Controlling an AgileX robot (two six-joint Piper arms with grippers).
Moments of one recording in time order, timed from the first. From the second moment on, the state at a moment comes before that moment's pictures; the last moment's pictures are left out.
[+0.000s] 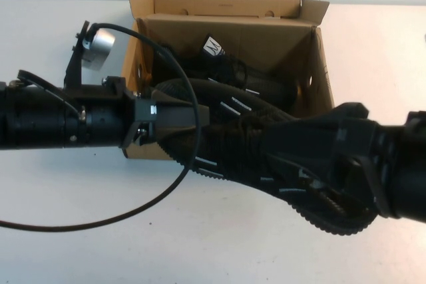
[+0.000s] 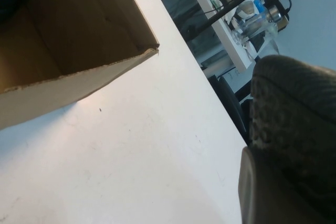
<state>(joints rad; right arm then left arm) 0.89 0.92 -0.90 0.14 0.47 0.91 -0.25 1.44 -0.86 -1.54 1.02 1.16</state>
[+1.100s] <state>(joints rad) 0.87 1.17 -0.90 0.18 0.25 0.91 -0.25 1.45 -0.86 -1.53 1.06 1.20</state>
